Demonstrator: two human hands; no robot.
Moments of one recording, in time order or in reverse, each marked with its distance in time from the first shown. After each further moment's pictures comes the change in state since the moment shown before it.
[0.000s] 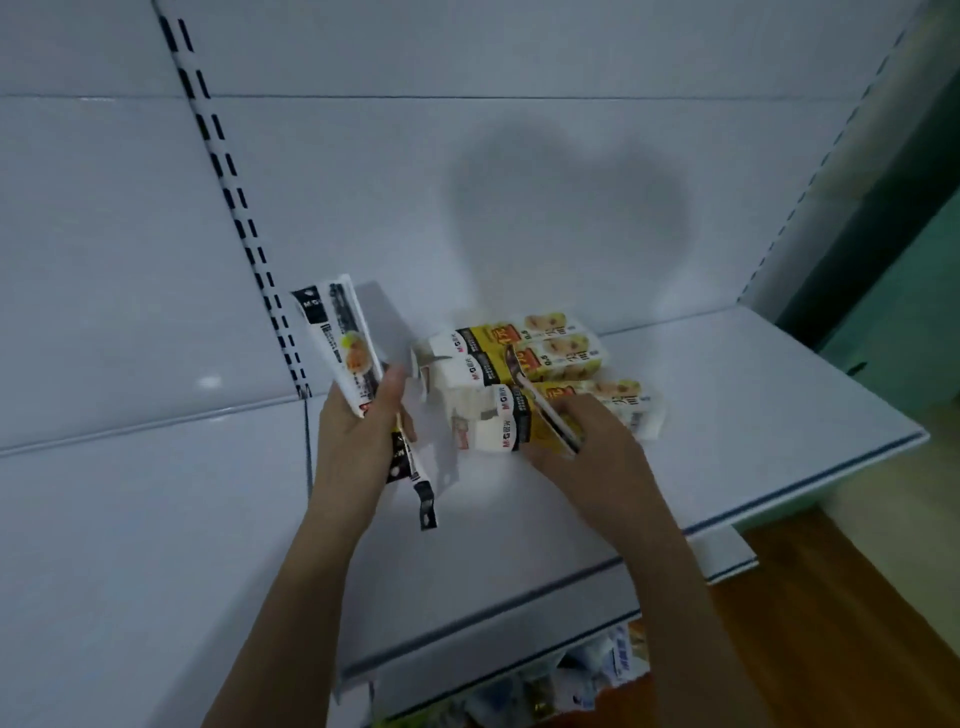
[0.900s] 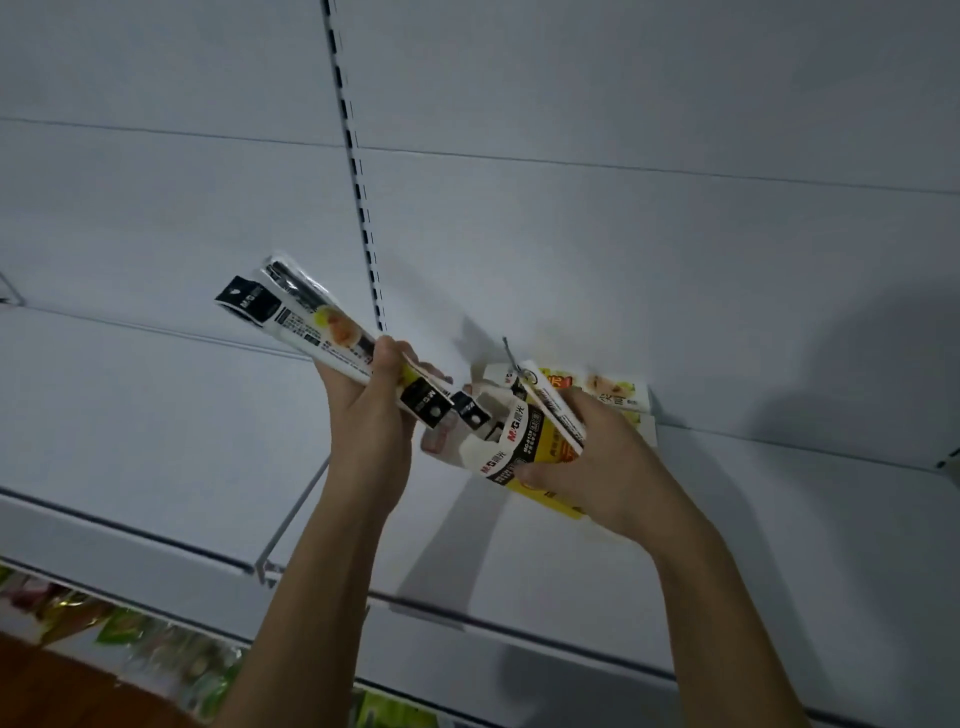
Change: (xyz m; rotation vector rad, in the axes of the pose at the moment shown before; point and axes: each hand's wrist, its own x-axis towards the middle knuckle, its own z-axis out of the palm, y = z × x) left_hand -0.048 0.059 0.084 -0.388 0.465 0.213; right_hand 0.079 0.008 -0.076 0.196 -0.626 -0.354
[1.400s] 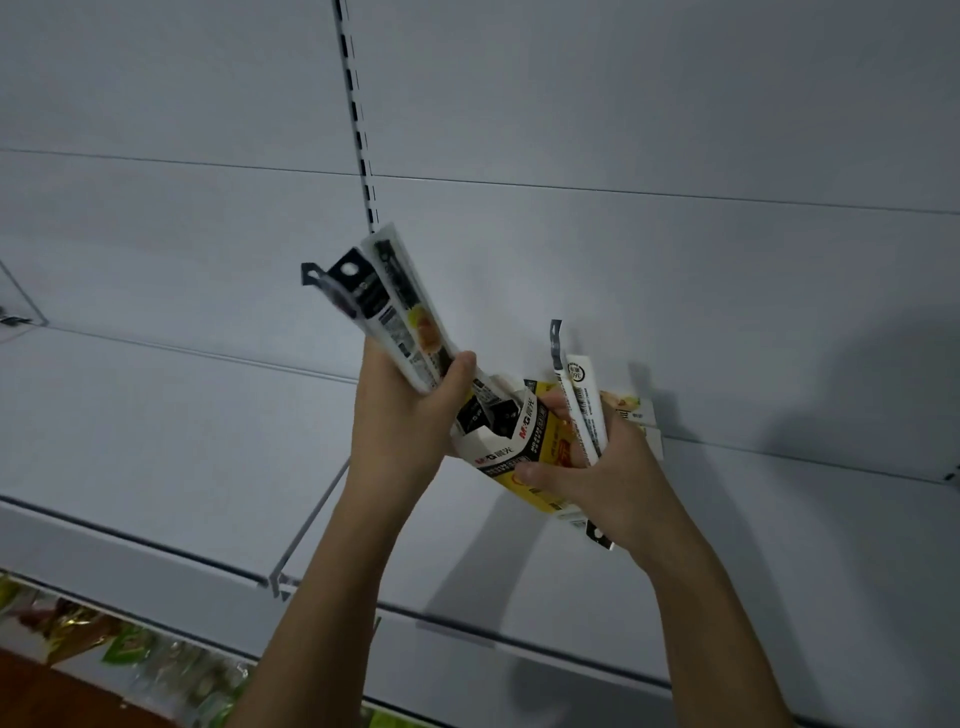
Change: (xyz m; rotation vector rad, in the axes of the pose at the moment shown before) left_hand -0.009 0.030 0.019 0.614 -0.080 0.227; right_hand -0.004 0.001 0.008 0.421 0.045 -0.037
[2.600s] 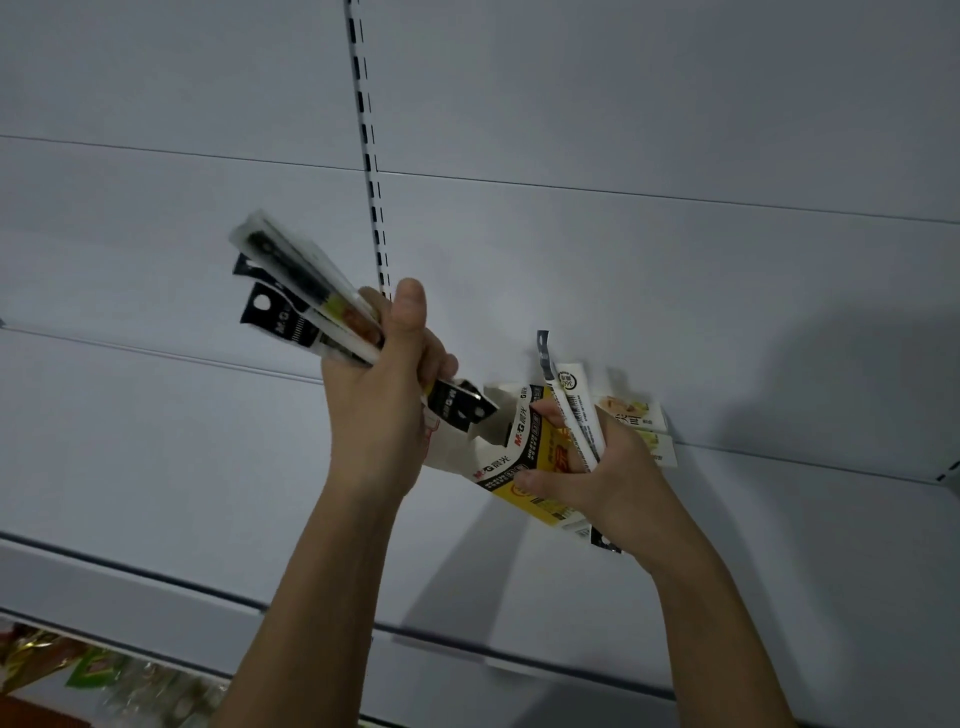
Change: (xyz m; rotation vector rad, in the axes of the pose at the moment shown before) left_hand 0.026 0.007 -0.017 -0.656 0.049 -0.026; right_hand 0.011 -0.002 0.017 -0.052 0.003 -0.026
